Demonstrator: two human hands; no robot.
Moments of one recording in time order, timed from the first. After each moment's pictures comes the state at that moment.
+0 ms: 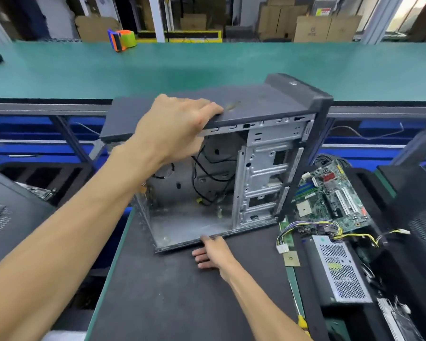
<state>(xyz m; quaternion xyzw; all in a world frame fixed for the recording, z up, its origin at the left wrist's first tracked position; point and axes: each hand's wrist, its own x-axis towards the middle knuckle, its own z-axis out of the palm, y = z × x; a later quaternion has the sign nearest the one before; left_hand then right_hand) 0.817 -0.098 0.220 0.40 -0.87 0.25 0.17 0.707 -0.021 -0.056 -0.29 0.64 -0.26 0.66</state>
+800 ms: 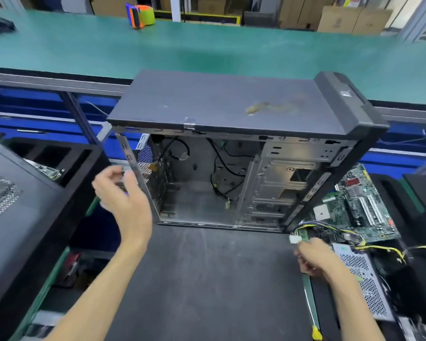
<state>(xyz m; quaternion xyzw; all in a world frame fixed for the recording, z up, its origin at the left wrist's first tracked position) 0.905 -0.050 0.037 0.66 -0.37 -0.08 0.65 0.526 -0.030 -0.049 -0.37 0.82 -0.09 0.44</state>
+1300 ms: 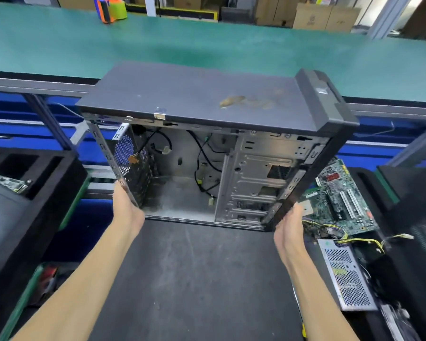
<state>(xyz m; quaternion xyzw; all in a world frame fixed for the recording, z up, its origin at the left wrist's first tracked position) 0.915 -0.126 -0.020 0.49 -0.14 -0.56 0.65 0.586 -0.067 -0.020 -0.12 0.55 -0.65 0.51</state>
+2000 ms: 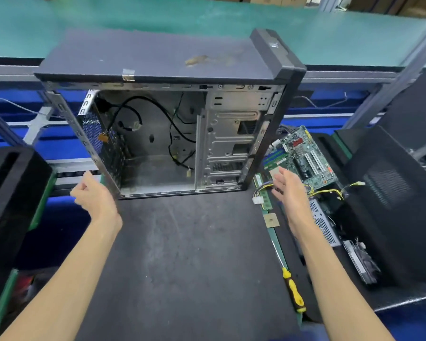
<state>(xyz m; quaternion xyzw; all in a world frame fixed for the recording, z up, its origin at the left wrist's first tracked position) 0.913 -0.099 -0.032 0.70 -0.13 -0.37 0.59 0.541 -0.009 0.000 -0.26 0.70 -0.54 0.40</state>
